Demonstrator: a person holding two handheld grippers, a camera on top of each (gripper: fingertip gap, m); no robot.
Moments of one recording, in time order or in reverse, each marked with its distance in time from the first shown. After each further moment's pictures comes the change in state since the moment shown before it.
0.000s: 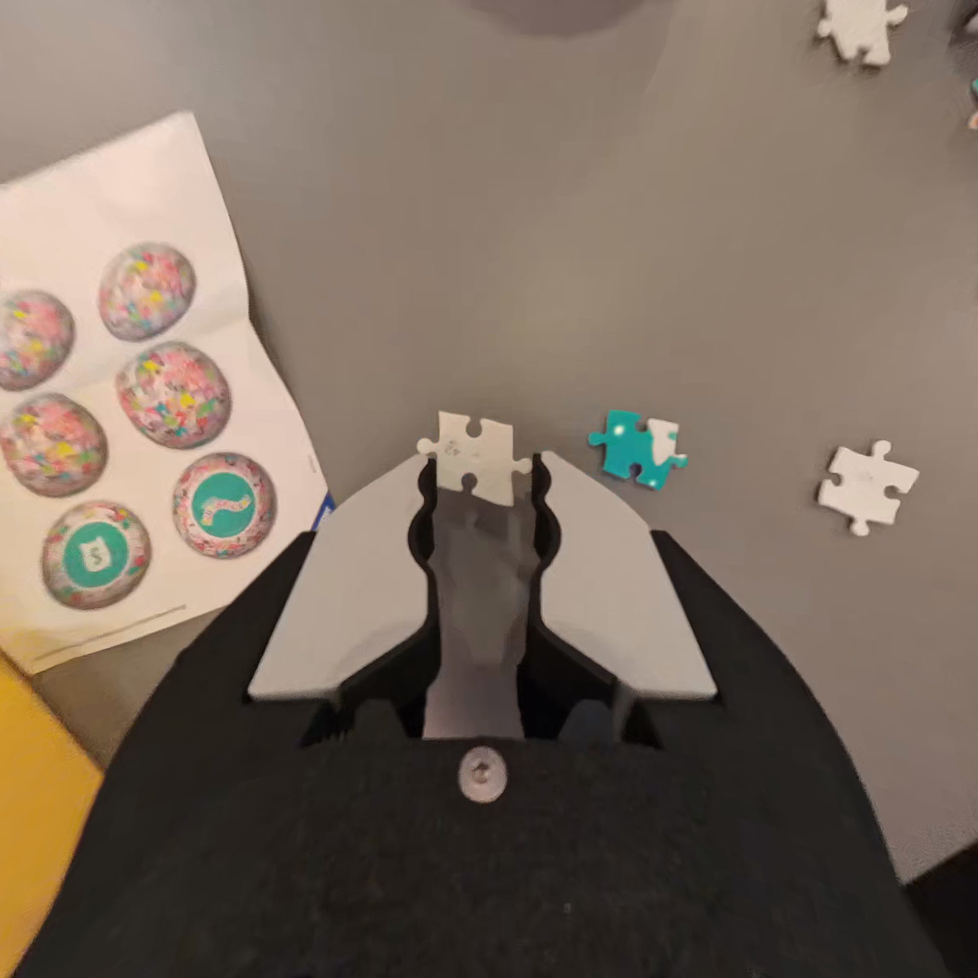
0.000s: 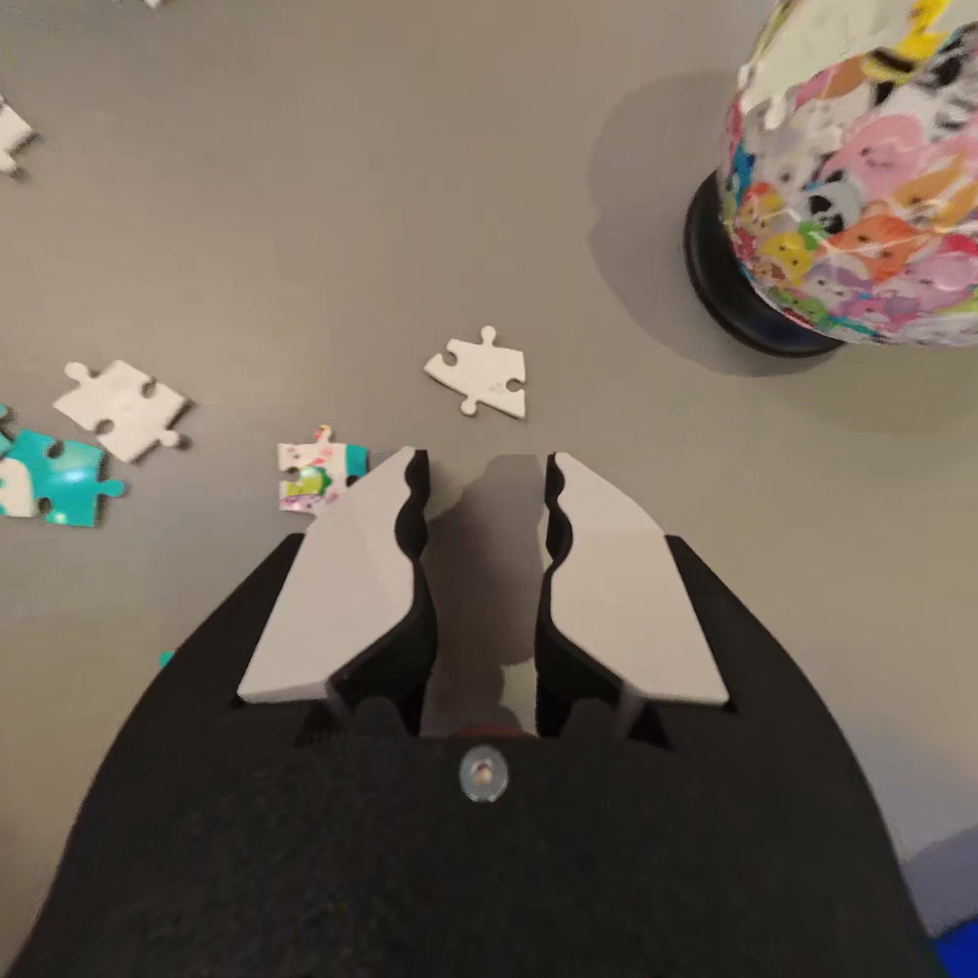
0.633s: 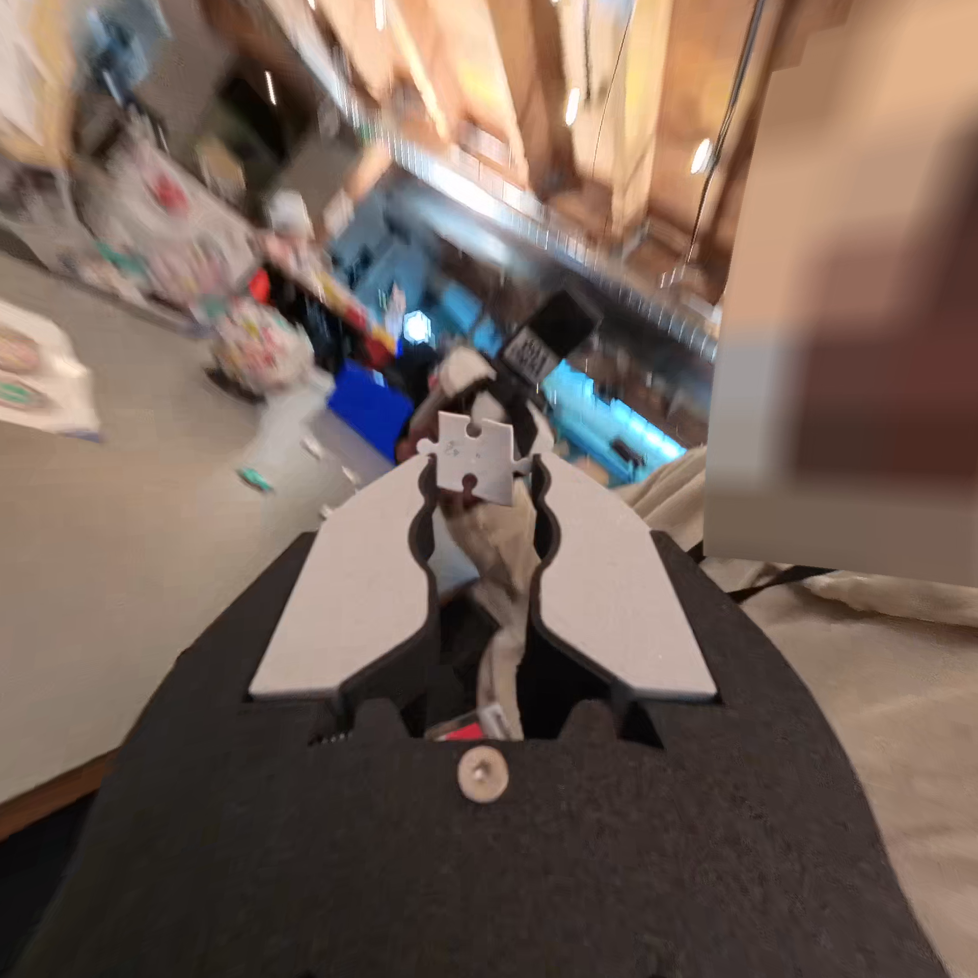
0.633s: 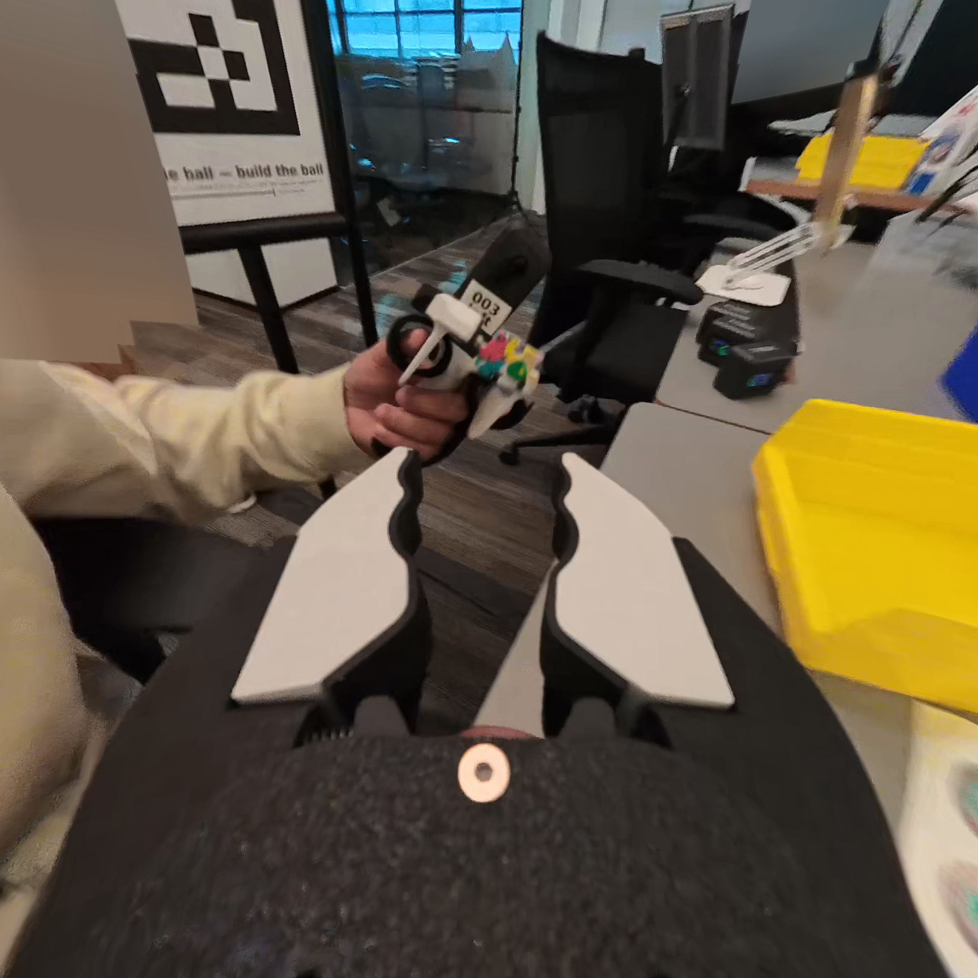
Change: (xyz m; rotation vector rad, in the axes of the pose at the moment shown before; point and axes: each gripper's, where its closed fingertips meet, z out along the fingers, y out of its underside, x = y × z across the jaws) left arm 0.002 0.151 -0.314 1.110 0.800 -0.546; right arm -0.330 -0.370 -0.008 0.746 -0.602 -0.270
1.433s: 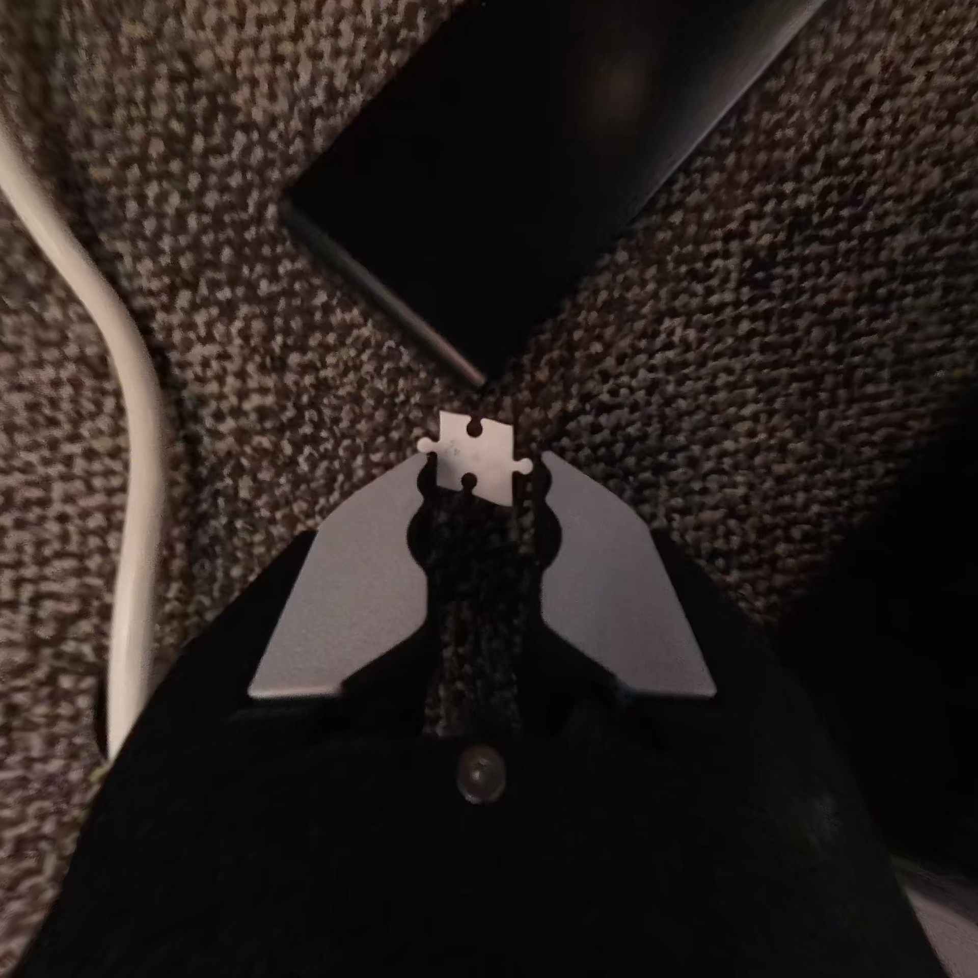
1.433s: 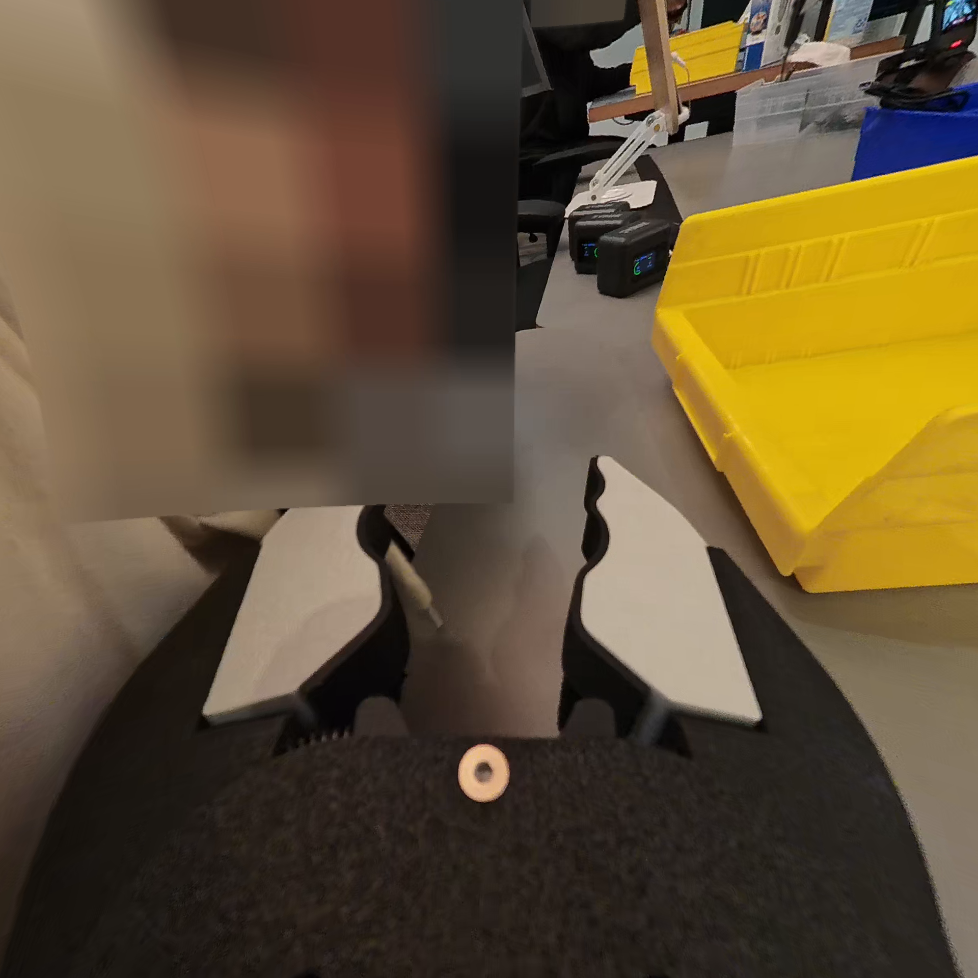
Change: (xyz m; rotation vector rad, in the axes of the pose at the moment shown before) left arm -0.773 0.290 -0.490 -0.316 -1.790 -0.123; right arm 0.111 0.099 0.078 0.044 0.212 0.268
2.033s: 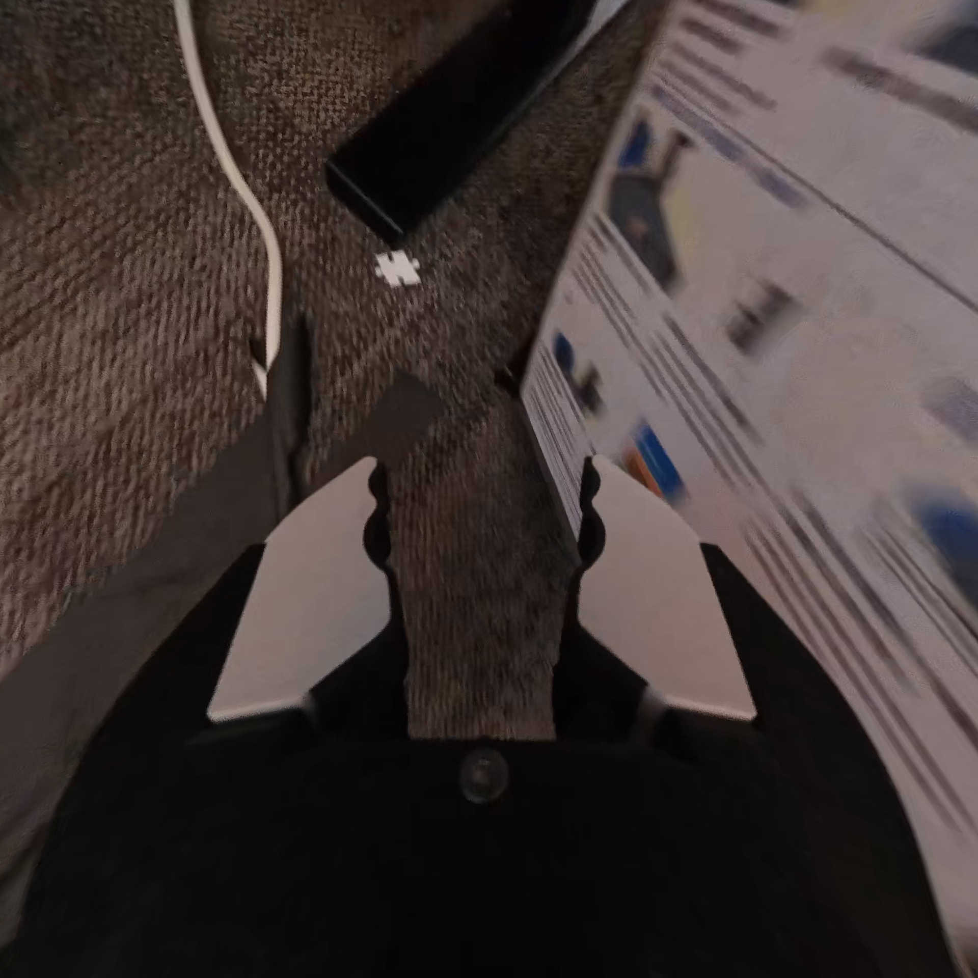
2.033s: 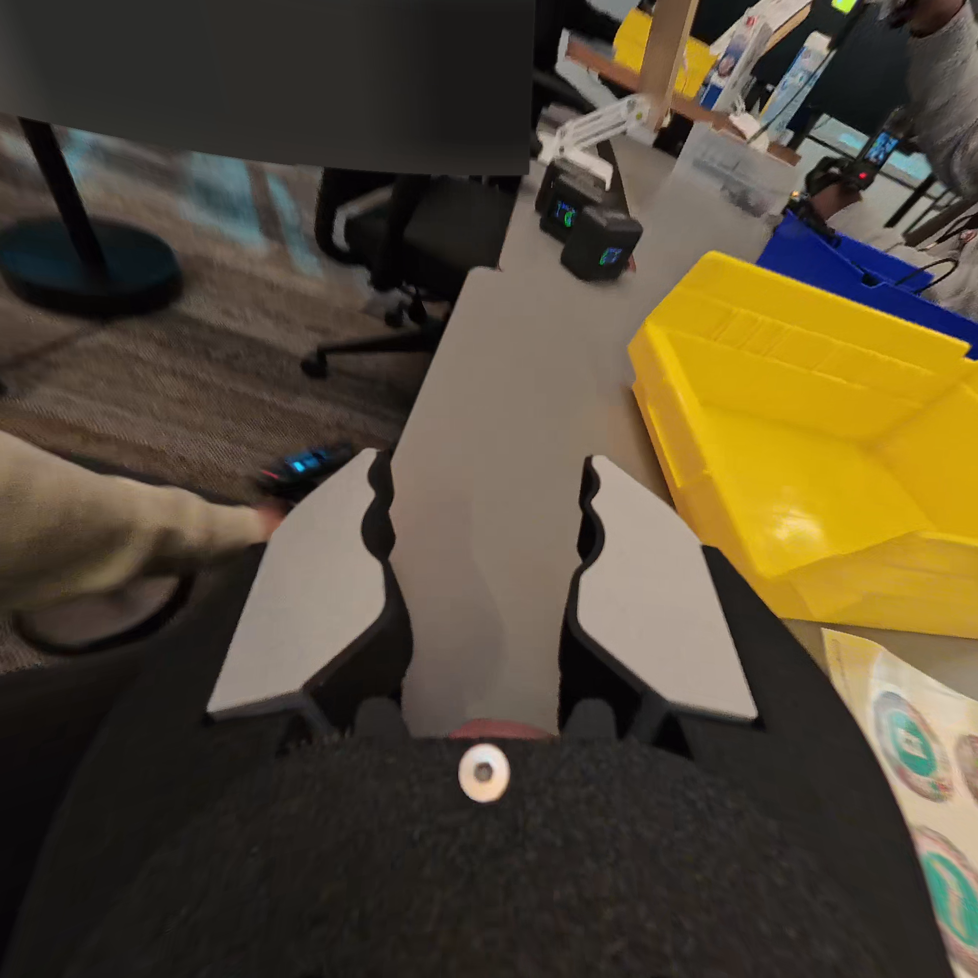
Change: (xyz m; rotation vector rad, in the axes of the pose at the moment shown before) left arm 0.008 0.044 -0.299 0.055 0.237 -0.083; right arm -0.018 0.020 0.010 -0.150 0.182 -0.450
